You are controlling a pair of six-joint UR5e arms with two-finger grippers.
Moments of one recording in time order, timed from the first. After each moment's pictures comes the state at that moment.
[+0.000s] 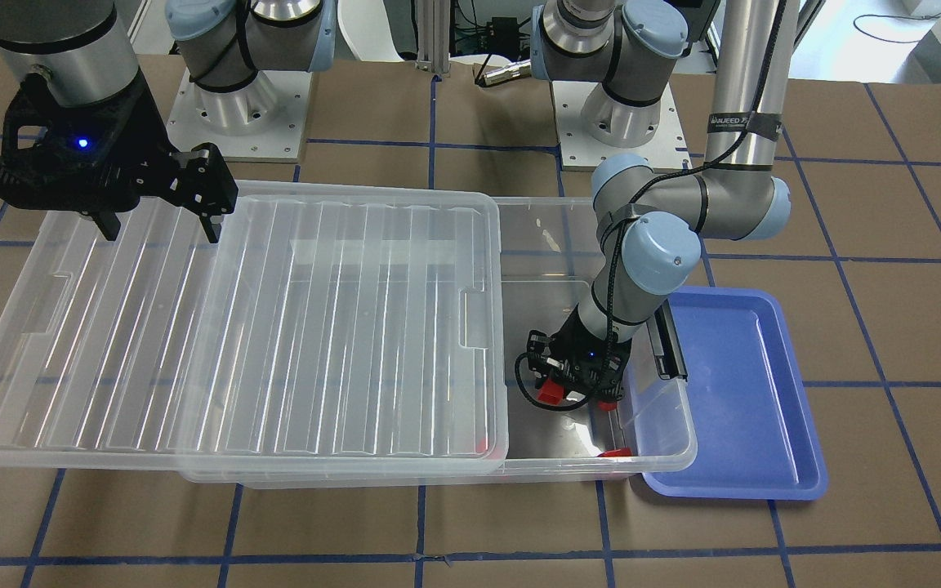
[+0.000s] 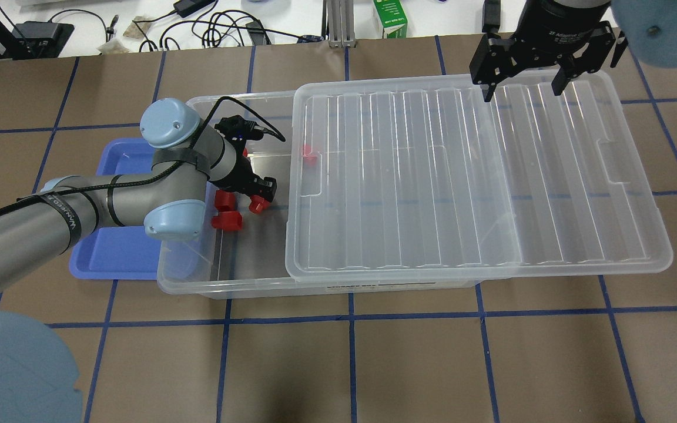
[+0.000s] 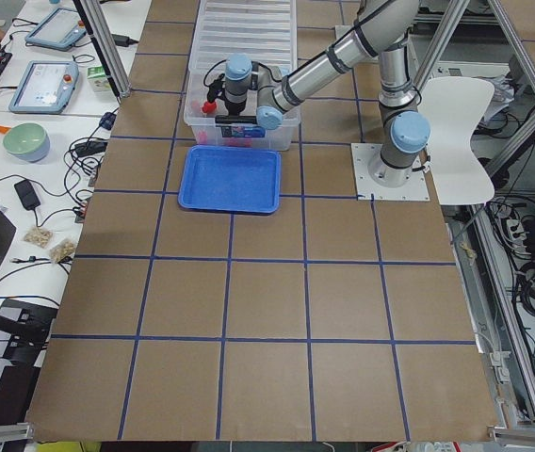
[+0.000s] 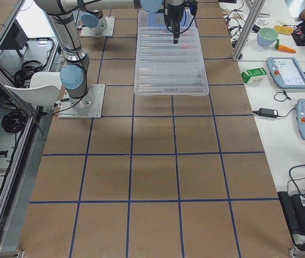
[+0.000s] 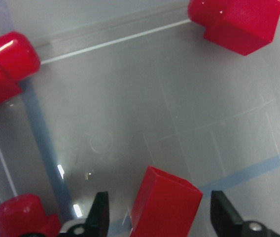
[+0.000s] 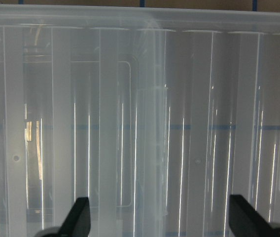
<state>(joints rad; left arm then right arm) -1.58 -1.97 -1.97 -0.65 1.37 0.28 1.59 -1.50 1.46 -1.61 -1.62 -0.01</state>
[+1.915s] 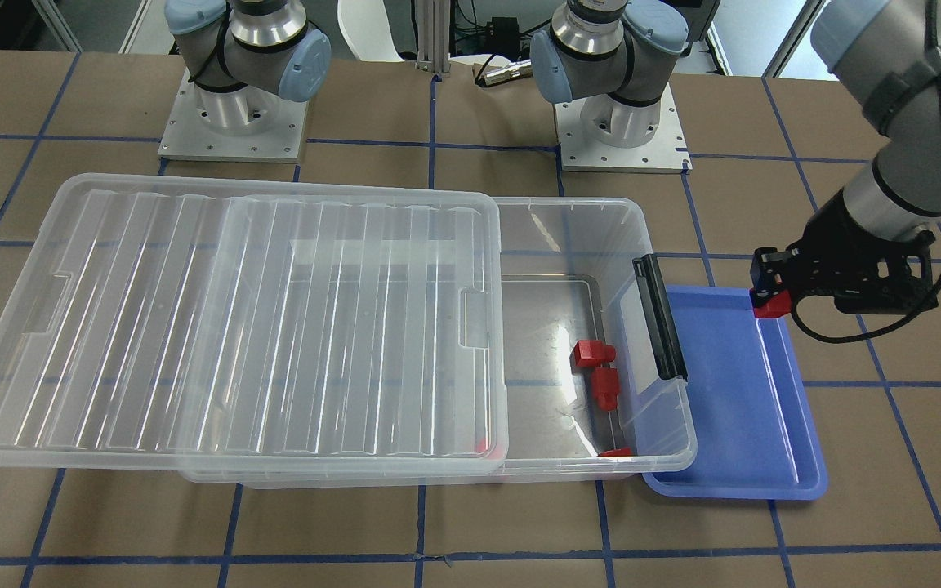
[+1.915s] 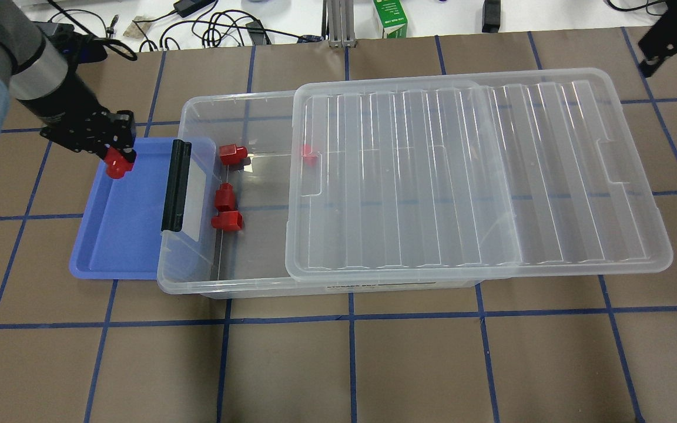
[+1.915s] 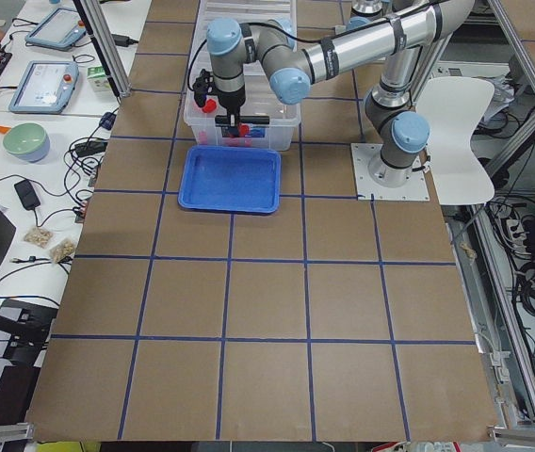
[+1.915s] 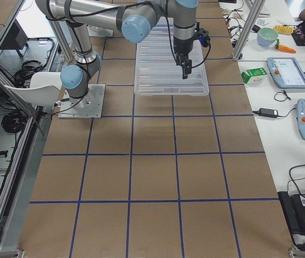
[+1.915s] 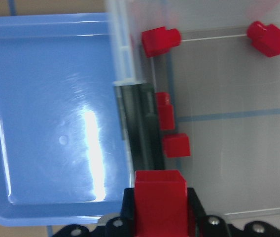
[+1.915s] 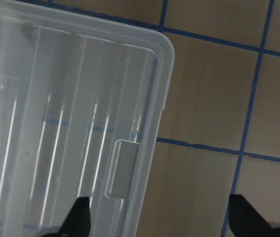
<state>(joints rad) -1.19 -1.71 -1.68 -1.39 1.53 0.36 1.08 -1.49 1.43 -1.61 -1.60 -0.72</state>
